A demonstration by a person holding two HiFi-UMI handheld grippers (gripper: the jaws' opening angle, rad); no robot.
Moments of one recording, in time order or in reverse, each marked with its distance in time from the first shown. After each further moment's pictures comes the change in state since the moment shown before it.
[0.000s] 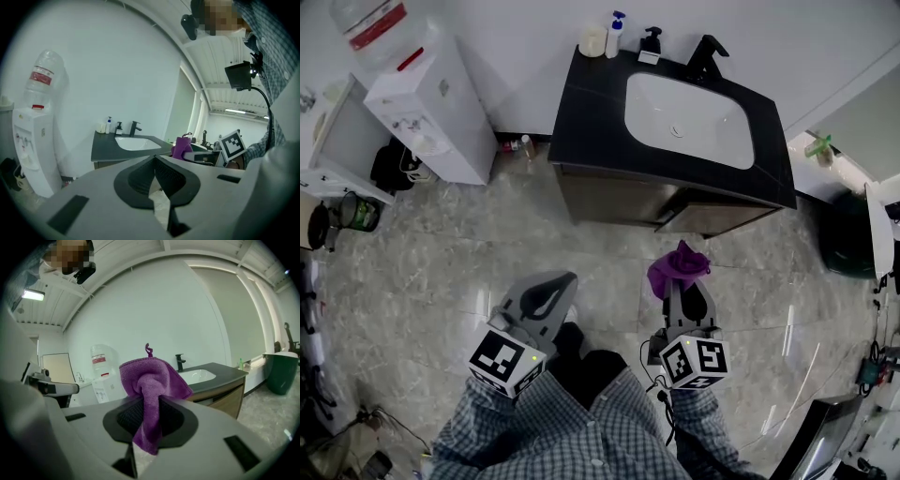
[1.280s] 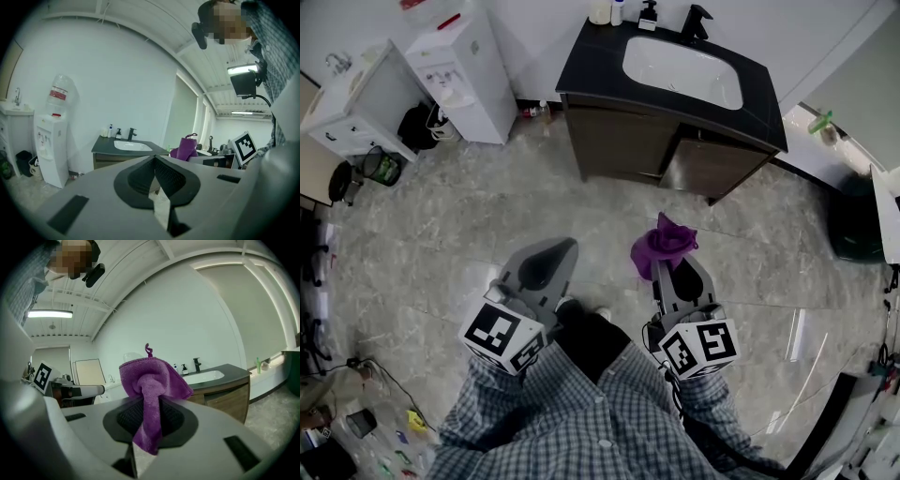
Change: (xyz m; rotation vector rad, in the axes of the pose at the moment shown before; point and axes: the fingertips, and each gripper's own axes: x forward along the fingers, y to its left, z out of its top) left arm -0.105 -0.203 -0.037 -0.008 -0.106 0.135; right arm -0.225 0.021 -0.022 -0.031 -0.021 0.313
